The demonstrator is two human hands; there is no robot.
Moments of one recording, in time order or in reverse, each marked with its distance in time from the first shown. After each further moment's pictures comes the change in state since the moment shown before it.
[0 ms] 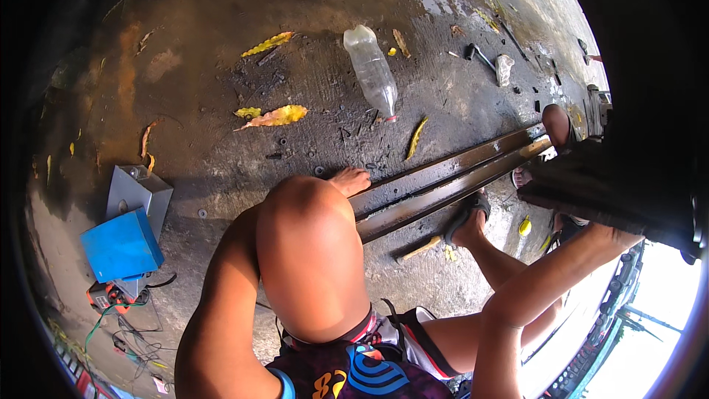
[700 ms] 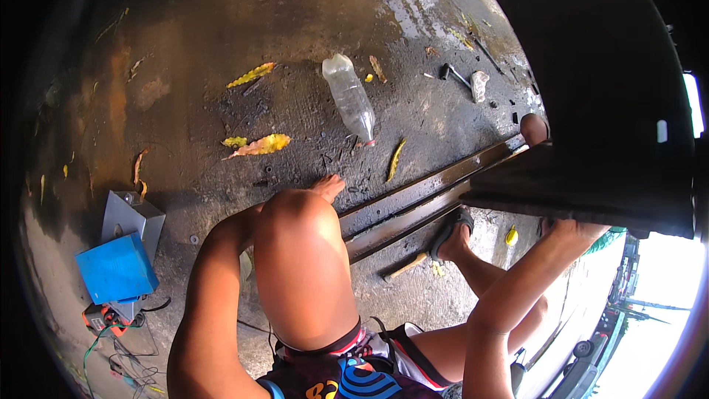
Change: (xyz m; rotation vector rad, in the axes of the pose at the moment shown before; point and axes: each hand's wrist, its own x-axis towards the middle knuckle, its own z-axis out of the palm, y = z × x) left_hand 0.008 -0.049 -0.015 0.048 0.034 0.202; right_hand -0.011 0.016 0.022 0.025 -0.043 -0.025
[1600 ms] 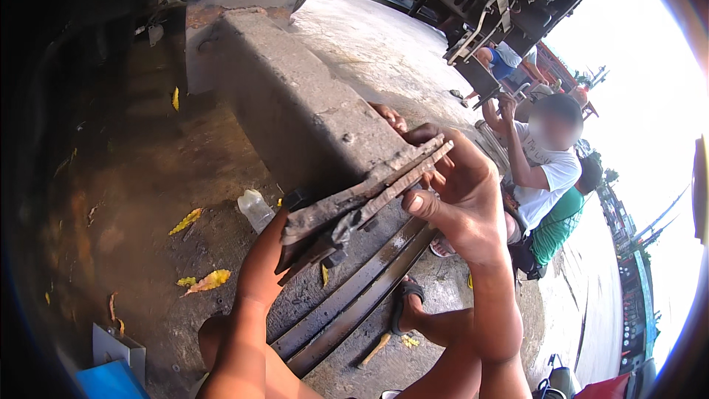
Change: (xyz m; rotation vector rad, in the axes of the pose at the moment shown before) left_hand 0.220 0.239 -0.375 -2.047 0.270 0.312; right_hand 0.017 -0.069 0.064 -0.569 -0.233 0.045
